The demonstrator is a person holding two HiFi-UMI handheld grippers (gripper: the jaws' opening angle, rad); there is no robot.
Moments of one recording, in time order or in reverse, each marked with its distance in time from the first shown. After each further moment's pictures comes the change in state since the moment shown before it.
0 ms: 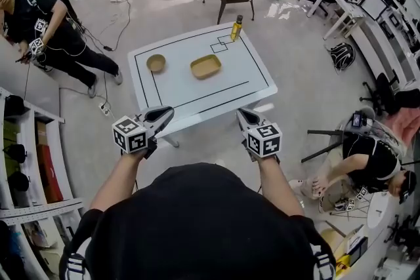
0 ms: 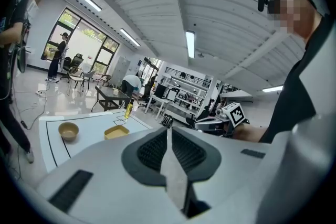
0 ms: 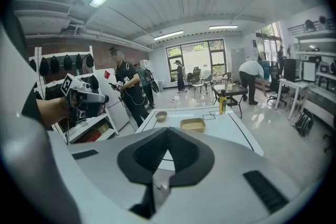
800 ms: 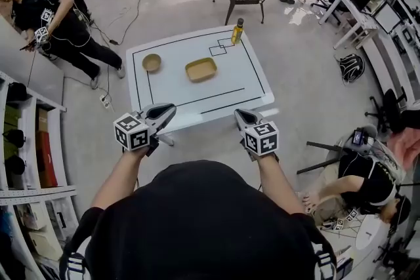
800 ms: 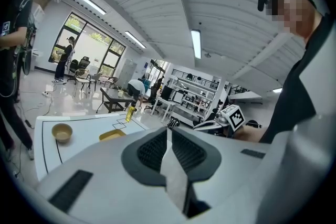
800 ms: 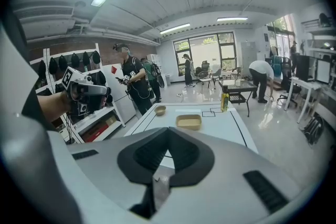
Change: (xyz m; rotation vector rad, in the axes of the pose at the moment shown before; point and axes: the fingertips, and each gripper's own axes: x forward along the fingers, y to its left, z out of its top) left arm 0.077 -0.011 0.010 -0.015 -0.023 0.086; right arm 0.017 -0.075 -0.006 -0.045 0.071 0.105
